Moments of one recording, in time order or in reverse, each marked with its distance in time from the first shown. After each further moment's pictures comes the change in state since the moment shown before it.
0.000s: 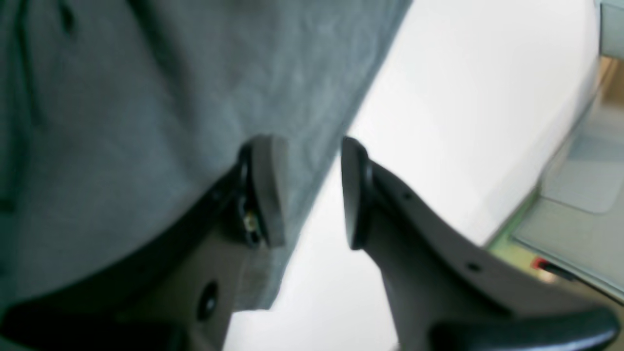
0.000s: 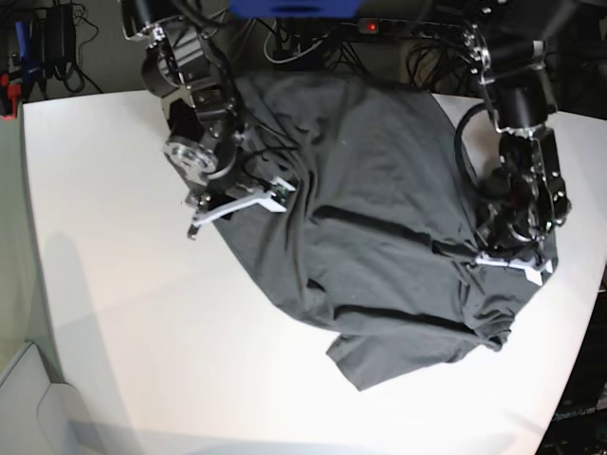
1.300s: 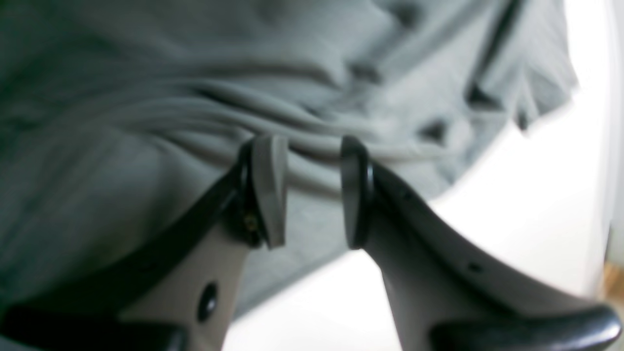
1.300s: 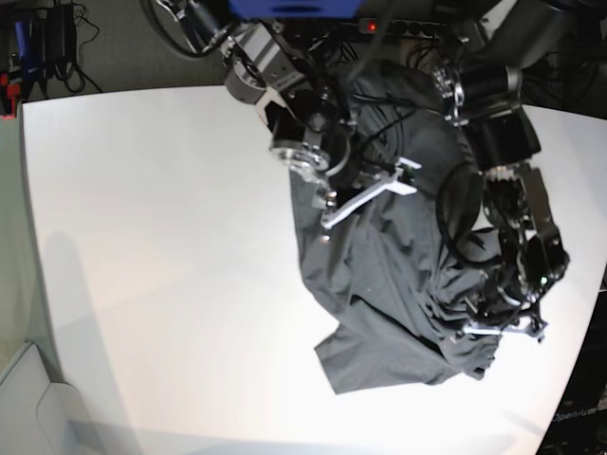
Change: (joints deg) left arm -6.9 7.4 -0.7 20.6 6.7 3.1 11.6; right arm 6.2 -9.4 -17.4 -6.1 6.2 -0.1 0.8
